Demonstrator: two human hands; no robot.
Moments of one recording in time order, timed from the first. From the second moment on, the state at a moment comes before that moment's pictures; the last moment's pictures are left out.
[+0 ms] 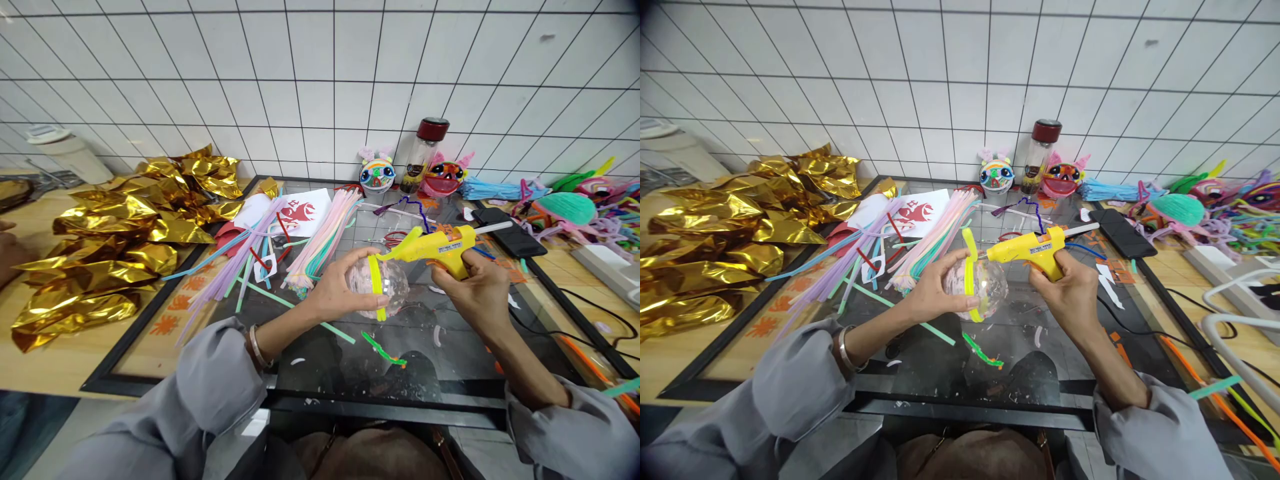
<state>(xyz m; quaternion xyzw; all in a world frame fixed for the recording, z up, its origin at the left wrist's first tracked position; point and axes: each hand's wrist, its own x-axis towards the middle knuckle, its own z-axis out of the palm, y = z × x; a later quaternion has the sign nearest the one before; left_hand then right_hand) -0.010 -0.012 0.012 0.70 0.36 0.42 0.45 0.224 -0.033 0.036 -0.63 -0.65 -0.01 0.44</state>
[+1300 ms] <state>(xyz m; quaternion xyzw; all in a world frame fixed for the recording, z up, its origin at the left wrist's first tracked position) -0.012 -0.010 0.010 0.69 0.35 0.43 0.46 0.229 -0.036 0.039 -0.63 -0.64 0.05 0.44</state>
